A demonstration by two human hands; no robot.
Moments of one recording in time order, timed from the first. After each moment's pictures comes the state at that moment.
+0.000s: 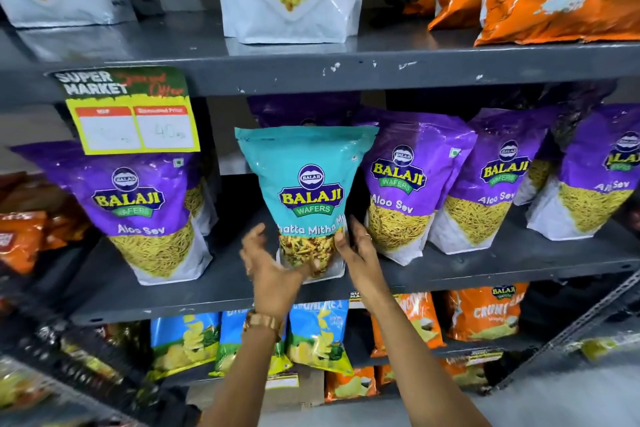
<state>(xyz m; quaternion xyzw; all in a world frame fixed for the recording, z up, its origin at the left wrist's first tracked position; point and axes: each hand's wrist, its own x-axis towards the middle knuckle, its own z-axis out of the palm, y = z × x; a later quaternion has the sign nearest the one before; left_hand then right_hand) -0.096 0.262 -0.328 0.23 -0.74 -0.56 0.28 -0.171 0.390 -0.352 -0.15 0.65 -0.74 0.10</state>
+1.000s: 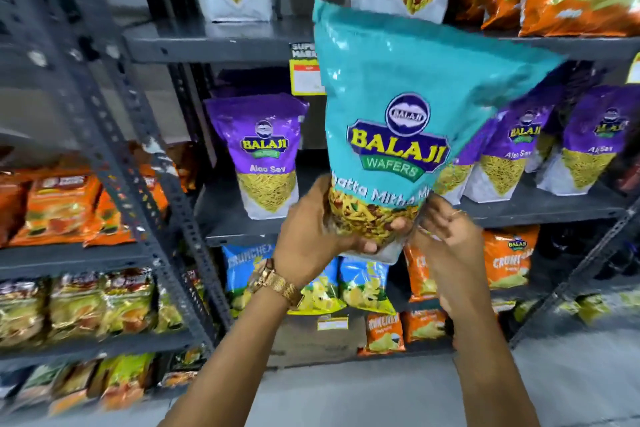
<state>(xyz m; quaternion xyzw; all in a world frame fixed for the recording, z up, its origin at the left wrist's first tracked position) 0.131 0.184 -0.209 -0.03 -0.83 -0.52 0.20 0.095 0.366 -0.225 -0.16 0.65 -0.74 -0.07</state>
